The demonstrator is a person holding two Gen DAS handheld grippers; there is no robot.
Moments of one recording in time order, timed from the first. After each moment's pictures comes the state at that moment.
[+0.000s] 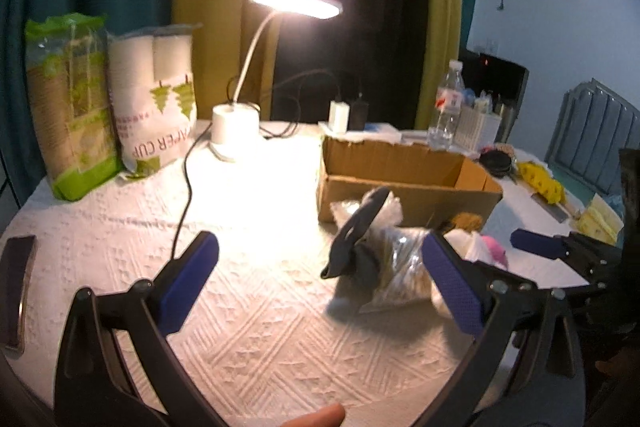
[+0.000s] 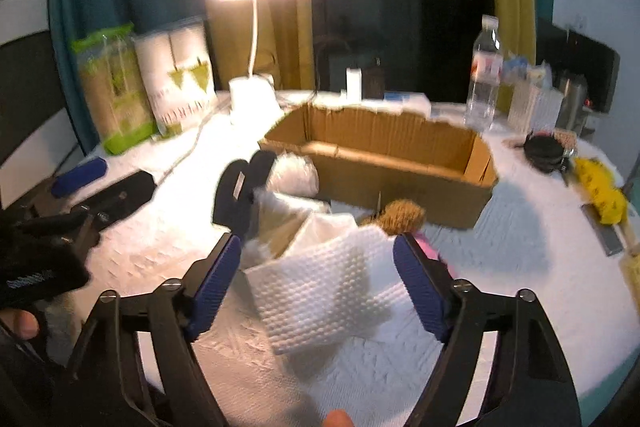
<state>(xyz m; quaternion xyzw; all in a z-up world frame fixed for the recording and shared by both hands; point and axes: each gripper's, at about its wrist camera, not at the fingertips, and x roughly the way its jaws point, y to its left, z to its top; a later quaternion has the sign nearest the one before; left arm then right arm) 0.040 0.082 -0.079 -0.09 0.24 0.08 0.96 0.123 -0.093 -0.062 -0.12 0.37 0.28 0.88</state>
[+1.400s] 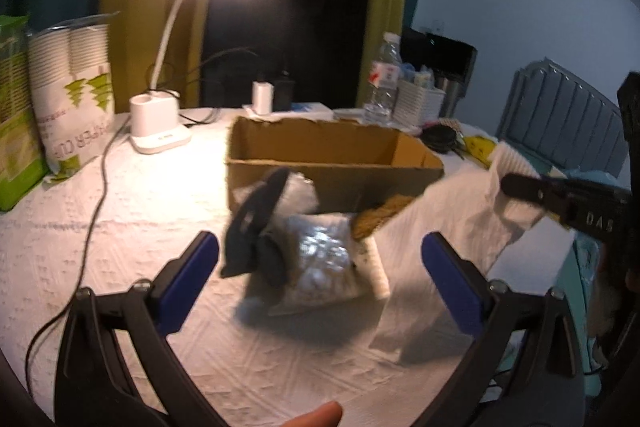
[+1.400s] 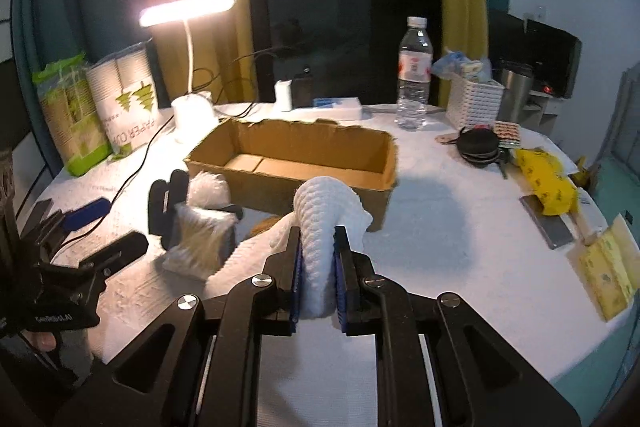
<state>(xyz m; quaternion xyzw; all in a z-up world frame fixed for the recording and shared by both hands) 0.072 0.032 -0.089 -0.08 0.26 -0.03 0.96 0.142 -0.170 -0.016 -0.10 0.35 0.21 0.91</state>
